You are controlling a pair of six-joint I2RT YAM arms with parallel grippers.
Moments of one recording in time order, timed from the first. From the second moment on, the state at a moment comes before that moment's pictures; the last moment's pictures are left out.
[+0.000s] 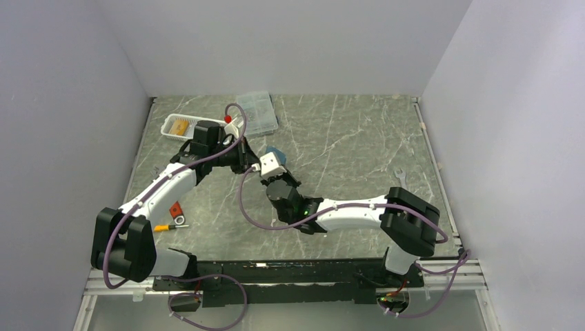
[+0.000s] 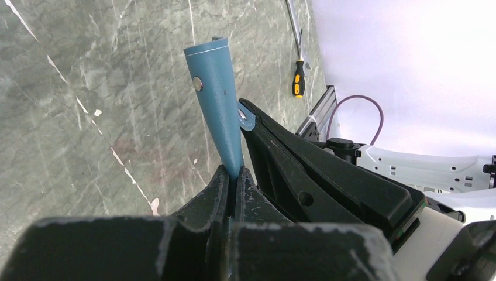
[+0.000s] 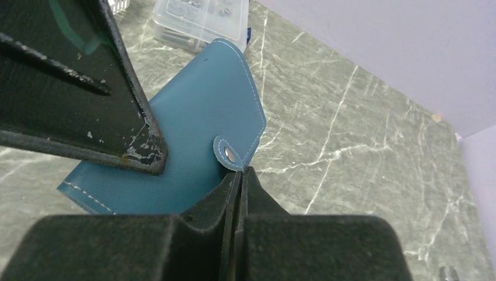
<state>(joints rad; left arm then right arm) -0.30 1.34 0.94 -0.21 0.79 -0.59 1.18 1.67 0.92 0.49 0.97 -0.22</state>
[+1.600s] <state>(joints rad) -0.51 1.58 0.73 -0.16 0.67 -0.50 1.14 0.94 0.58 -0.31 0.90 0.82</state>
